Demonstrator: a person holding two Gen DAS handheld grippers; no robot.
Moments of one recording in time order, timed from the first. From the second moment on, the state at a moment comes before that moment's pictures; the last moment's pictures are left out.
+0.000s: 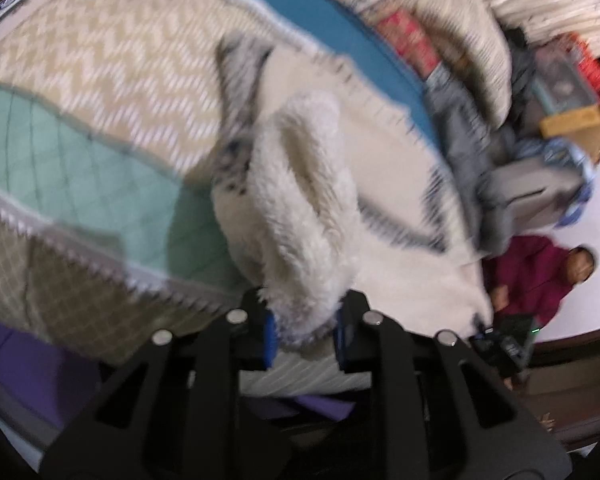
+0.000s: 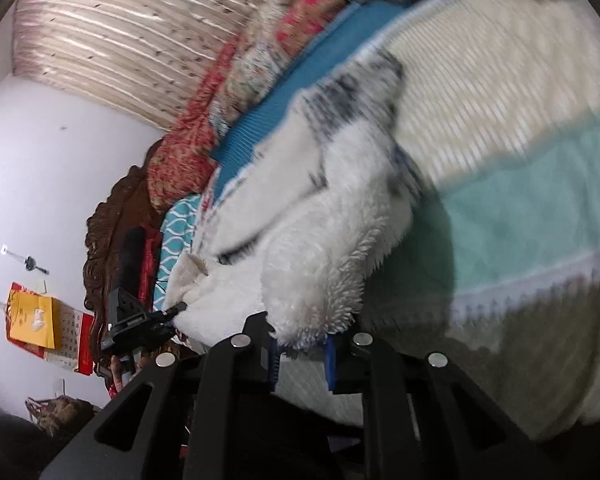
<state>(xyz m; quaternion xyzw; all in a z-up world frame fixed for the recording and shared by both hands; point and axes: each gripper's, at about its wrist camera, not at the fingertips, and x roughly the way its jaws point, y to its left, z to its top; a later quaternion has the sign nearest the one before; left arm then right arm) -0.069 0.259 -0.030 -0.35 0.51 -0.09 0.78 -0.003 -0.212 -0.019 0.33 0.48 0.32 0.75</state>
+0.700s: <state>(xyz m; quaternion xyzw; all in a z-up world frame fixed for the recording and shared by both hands) 0.209 0.312 -0.076 -0.46 0.53 0.07 0.71 0.197 -0.164 0.059 0.19 0.36 0.14 0.90</state>
